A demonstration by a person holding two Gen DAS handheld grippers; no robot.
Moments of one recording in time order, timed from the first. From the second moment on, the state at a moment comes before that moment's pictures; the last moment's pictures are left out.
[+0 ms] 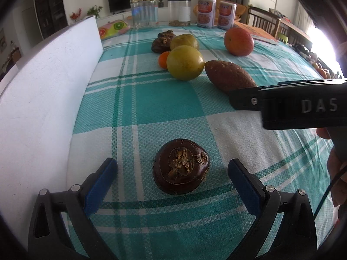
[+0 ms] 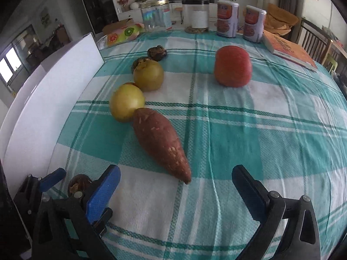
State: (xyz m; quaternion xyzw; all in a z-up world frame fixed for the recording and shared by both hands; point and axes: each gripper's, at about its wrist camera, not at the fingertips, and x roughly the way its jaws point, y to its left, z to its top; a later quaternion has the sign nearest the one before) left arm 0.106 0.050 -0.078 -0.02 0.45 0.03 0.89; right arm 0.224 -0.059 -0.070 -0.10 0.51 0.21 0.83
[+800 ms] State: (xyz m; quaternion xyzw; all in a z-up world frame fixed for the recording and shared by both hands) left arm 0.105 0.050 -0.078 -0.02 0.45 0.03 0.89; right arm 0.169 -0.169 -0.053 0.06 0.52 0.15 0.84
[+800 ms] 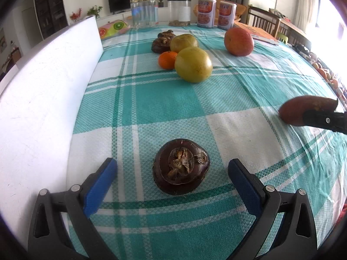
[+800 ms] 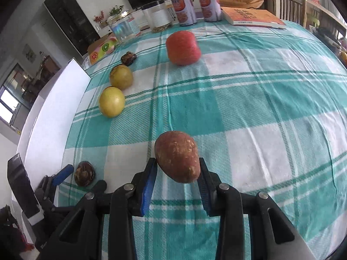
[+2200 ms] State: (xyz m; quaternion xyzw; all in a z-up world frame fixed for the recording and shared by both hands) left arm 0.096 0.036 -0.068 -0.01 0.46 -0.03 0.89; right arm 0.121 -0.239 -0.082 0.29 0.41 0.16 0.85
